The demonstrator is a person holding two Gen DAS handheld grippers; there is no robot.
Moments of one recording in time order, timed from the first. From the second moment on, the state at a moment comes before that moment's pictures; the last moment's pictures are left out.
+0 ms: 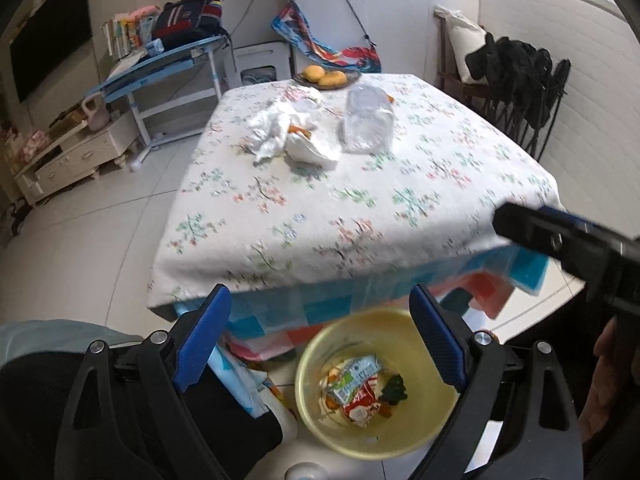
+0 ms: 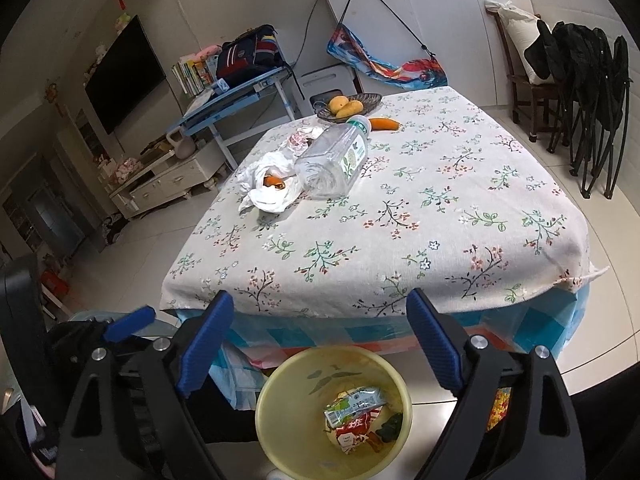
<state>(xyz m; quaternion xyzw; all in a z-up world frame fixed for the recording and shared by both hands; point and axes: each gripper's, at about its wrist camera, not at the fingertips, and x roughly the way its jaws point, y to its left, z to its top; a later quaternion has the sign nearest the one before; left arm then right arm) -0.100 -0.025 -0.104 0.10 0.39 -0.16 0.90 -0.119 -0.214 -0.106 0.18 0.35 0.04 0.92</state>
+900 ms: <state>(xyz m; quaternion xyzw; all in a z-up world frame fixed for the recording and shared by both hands) 0.060 -0.011 -0.079 0.04 0.40 -0.10 0.91 -0.025 -0.212 -0.113 0.19 0.37 0.04 0.91</state>
